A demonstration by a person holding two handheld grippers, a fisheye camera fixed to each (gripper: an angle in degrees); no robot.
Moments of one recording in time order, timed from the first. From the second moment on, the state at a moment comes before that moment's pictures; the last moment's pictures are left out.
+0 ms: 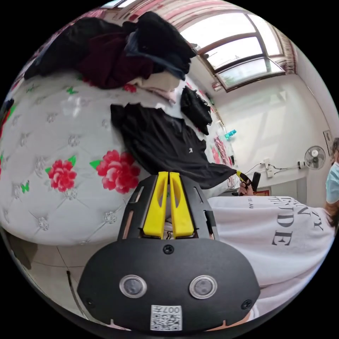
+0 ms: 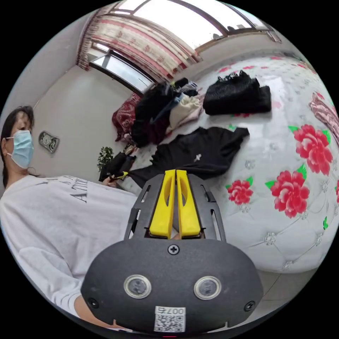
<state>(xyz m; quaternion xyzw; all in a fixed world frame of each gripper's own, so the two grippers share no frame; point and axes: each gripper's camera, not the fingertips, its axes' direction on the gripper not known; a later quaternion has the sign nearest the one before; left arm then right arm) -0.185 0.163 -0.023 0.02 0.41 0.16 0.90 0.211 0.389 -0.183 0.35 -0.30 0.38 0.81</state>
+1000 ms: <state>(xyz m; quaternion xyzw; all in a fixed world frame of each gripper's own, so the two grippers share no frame) -0.224 0.074 -0.323 0.23 0.37 0.28 0.85 0.268 0.369 -0.373 0.47 -0.07 0.19 0.86</state>
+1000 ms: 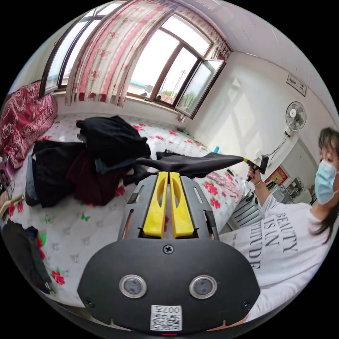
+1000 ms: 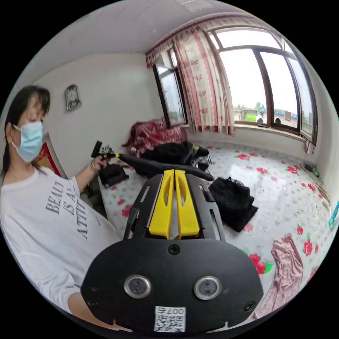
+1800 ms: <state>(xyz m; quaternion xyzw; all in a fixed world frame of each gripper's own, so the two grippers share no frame) -0.255 0.246 0.092 -0.11 0.27 0.10 0.95 0.103 0.375 0.131 0.05 -0.27 0.35 0.90</state>
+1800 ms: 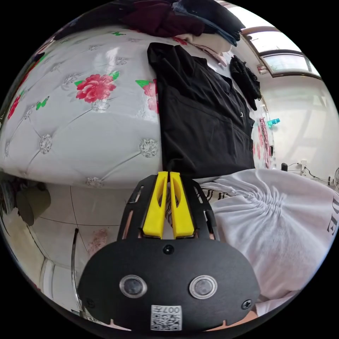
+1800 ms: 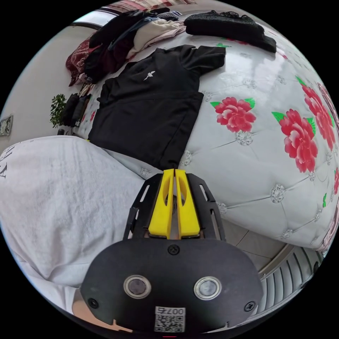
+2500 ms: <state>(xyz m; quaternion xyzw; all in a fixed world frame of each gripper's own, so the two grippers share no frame) -0.342 0.154 0.064 -0.05 0.19 0.05 0.98 0.152 0.169 0.146 0.10 -0.18 0.19 0.96</state>
